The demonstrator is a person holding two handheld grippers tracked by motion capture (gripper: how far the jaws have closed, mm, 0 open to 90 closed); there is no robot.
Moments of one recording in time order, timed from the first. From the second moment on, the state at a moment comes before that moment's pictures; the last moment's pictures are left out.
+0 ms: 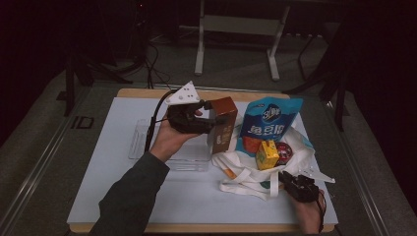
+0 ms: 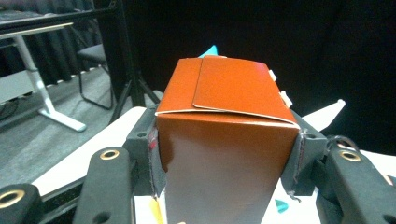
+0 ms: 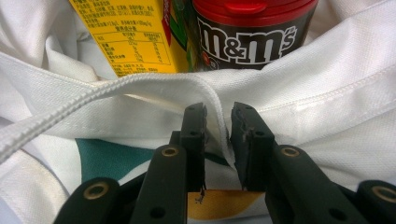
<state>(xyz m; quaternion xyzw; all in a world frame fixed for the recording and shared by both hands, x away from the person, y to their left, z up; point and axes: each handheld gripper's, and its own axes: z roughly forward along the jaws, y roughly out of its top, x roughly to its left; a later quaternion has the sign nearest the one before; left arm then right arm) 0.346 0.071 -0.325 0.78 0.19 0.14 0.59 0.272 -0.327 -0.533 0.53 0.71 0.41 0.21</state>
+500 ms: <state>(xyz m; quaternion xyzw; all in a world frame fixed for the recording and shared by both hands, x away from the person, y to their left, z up) 0.351 0.096 -0.327 0.79 0.19 0.15 0.56 0.272 -0.327 -0.533 0.53 0.71 0.40 0.21</state>
